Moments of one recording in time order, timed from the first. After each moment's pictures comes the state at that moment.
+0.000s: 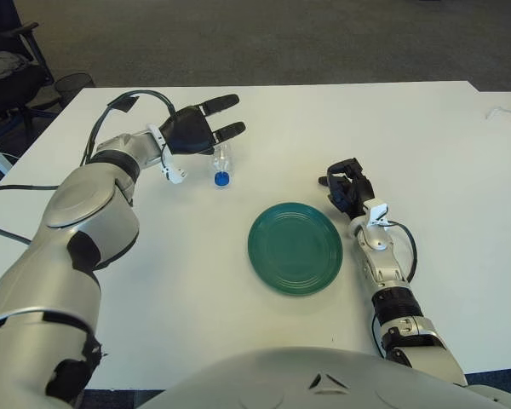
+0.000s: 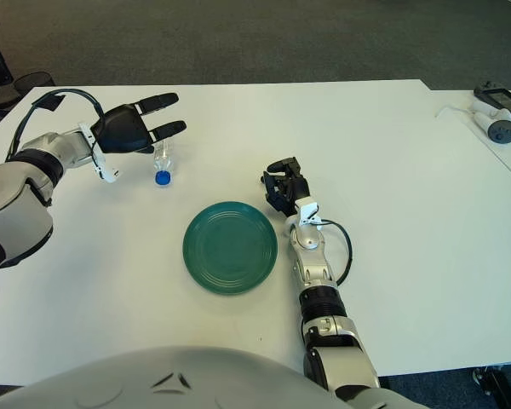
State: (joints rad) left arm -1.12 0.51 -1.13 1.38 1.34 -0.24 1.05; right arm -0.20 0.00 -0.02 0.48 -0.01 -0.24 -0.02
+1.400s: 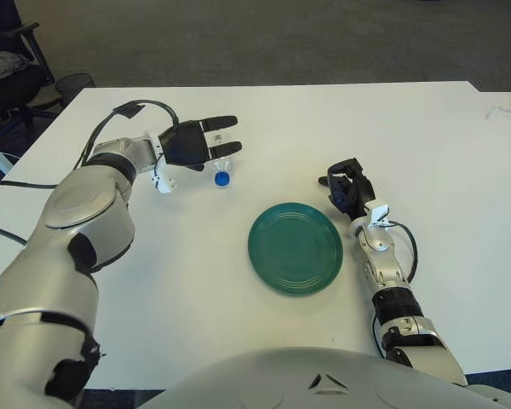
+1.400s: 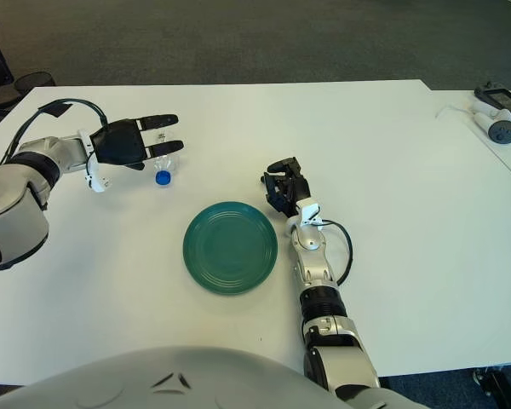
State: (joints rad) left arm -1.10 0.52 -1.24 1.39 1.42 -0.26 1.01; right arm -0.20 0.00 -0.03 0.50 -0.01 -0.27 0.01
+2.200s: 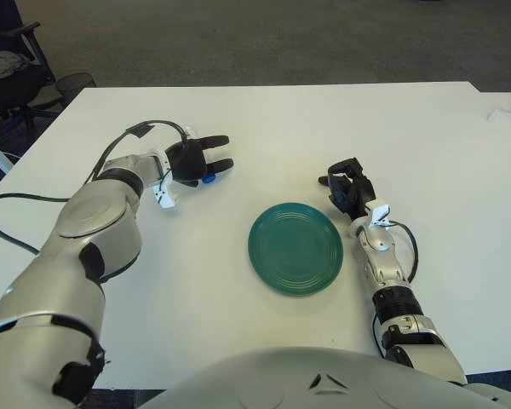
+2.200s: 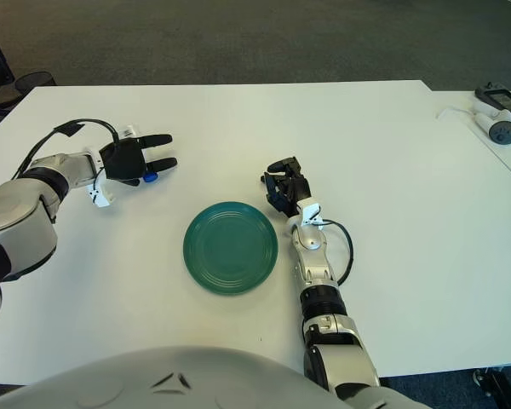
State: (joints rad) left arm -1.04 0.46 -1.24 1.42 1.42 -0.21 0.80; right arm -0.21 0.00 -0.05 0.52 -0.01 -0.29 0.02
